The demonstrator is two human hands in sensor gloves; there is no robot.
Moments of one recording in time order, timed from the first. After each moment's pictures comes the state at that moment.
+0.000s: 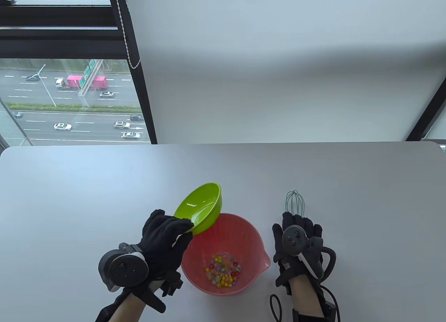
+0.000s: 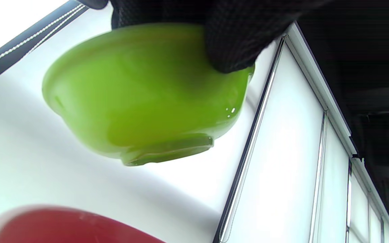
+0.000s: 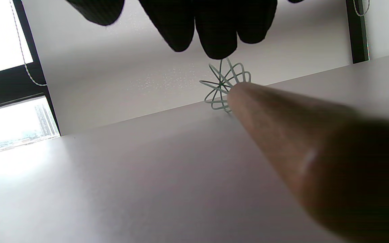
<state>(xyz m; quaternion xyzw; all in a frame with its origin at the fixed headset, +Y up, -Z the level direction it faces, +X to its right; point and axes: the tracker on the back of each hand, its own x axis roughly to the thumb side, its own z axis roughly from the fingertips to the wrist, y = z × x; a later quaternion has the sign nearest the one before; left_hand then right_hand) -0.211 -0.629 -0.287 0.28 -0.27 0.30 0.87 0.159 -0.740 -0.345 -0.10 -0.08 0.98 0.14</state>
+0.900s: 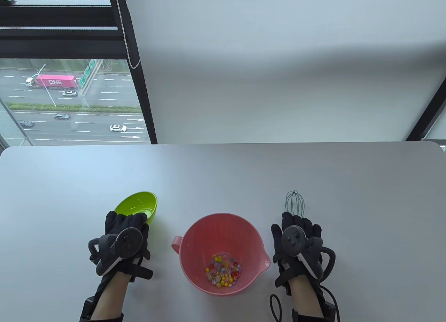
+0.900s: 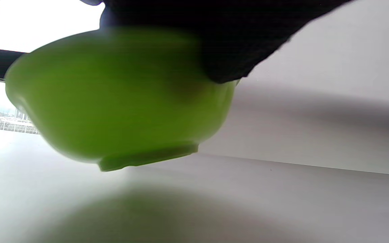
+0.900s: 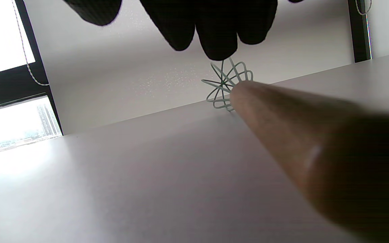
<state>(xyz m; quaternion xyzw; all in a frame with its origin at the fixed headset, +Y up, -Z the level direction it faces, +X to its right) -0.290 -0.718 -0.362 0.14 -0.04 0.07 0.99 0.157 -0.742 -0.345 -0.10 -0.08 0.98 0.14</state>
